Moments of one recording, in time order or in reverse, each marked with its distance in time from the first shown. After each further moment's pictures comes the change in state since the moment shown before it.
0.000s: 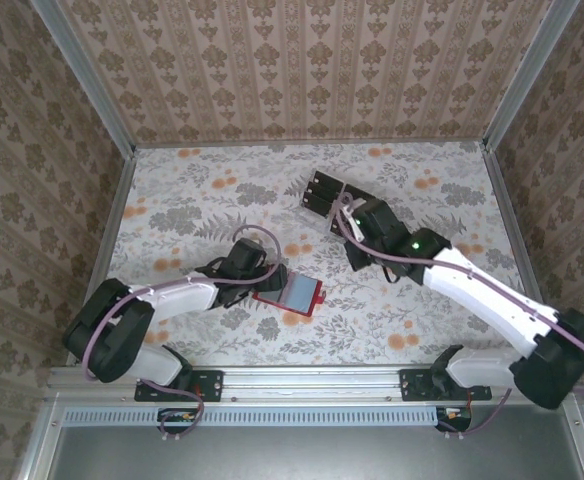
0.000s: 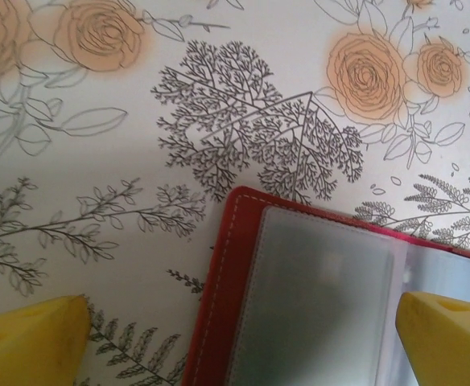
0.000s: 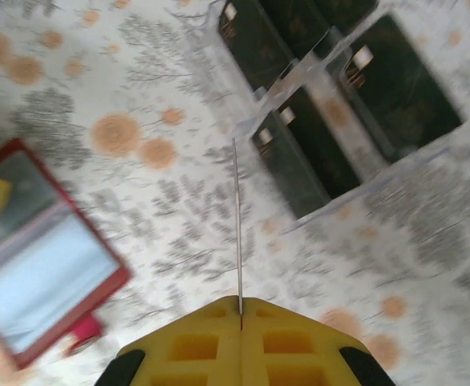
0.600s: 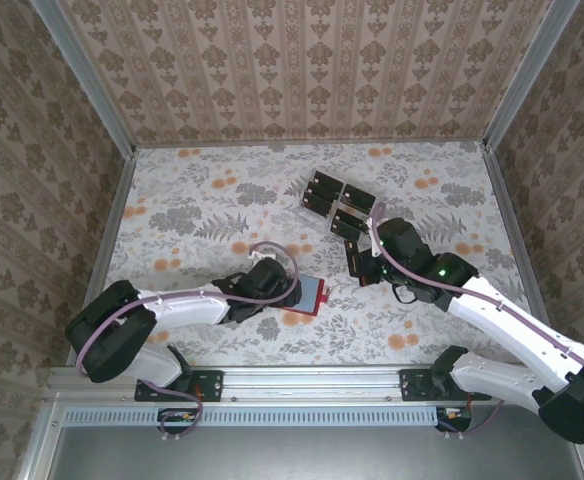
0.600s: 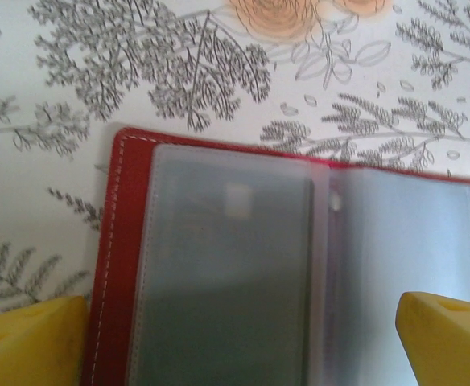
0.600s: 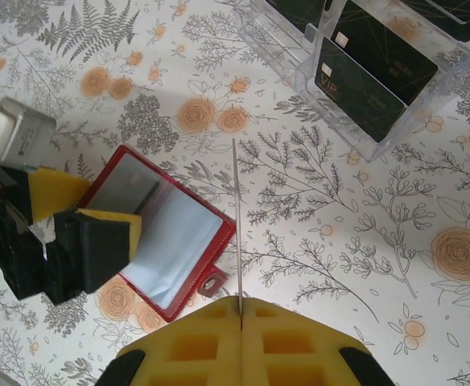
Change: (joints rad) left arm -0.230 -0.008 -0.020 -0.004 -0.151 -0.125; right arm 0.000 -0.194 -0.140 0.029 -0.111 0.219
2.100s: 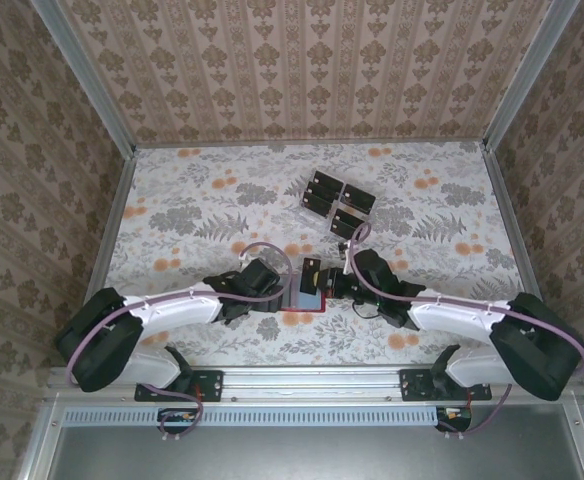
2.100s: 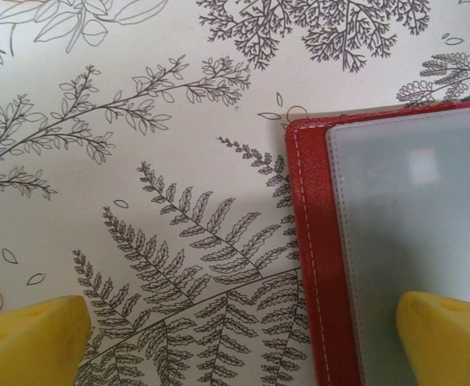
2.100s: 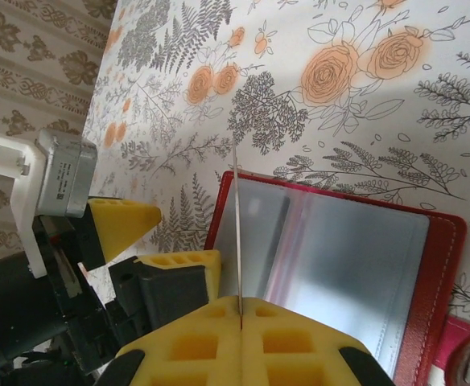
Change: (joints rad) left arm 0.053 -0.061 0.017 -0.251 -0.096 0.134; right arm 0.114 0.314 -0.417 0.994 -0.184 0.464
